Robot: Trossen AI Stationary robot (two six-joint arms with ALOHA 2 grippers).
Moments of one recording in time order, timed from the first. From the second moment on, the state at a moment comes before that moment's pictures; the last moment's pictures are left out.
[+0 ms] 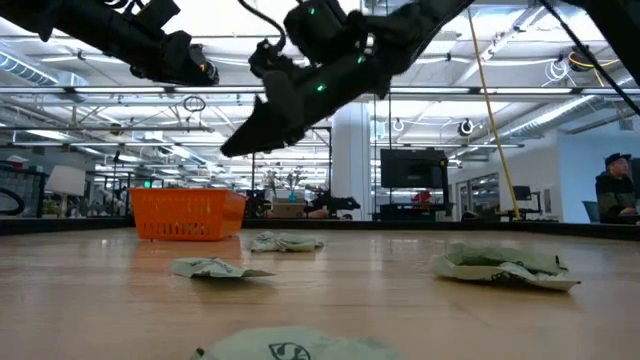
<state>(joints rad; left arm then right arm) 0.17 0.75 0.48 0.08 -0.61 0.15 -0.06 2.03 1.37 0.09 -0.13 -0.15</state>
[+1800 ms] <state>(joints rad) 0.17 0.75 0.48 0.10 -0.60 0.17 -0.04 1.97 1.07 0.59 -0.06 -0.15</state>
